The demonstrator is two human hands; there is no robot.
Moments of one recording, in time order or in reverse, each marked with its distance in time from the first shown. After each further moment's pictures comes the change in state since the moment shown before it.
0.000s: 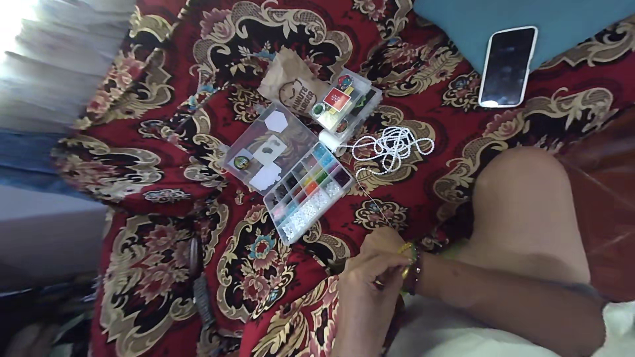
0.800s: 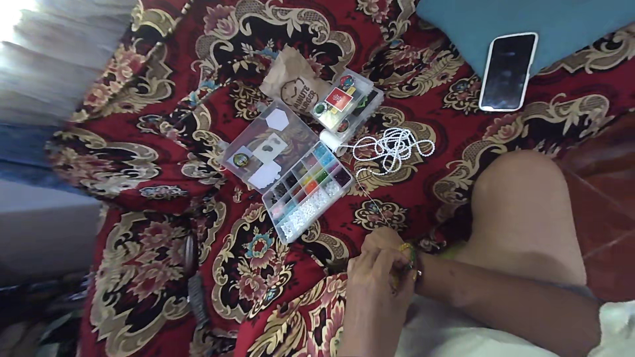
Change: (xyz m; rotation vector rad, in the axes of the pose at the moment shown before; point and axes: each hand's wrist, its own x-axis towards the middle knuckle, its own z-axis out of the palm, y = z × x) left_hand 0.001 0.017 0.004 0.290 0.000 0.033; right_hand -0.019 0.047 0.022 0.132 0.144 -0.380
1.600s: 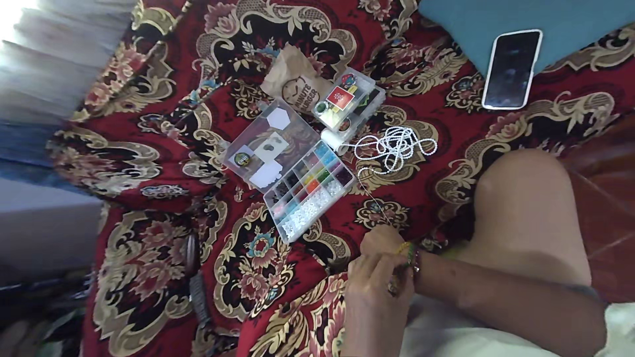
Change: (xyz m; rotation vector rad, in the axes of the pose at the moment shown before) left_hand -0.005 -0.003 0.004 0.038 0.161 0.052; right_hand 0.053 -0.029 -0.008 -0.125 -0.190 0.381
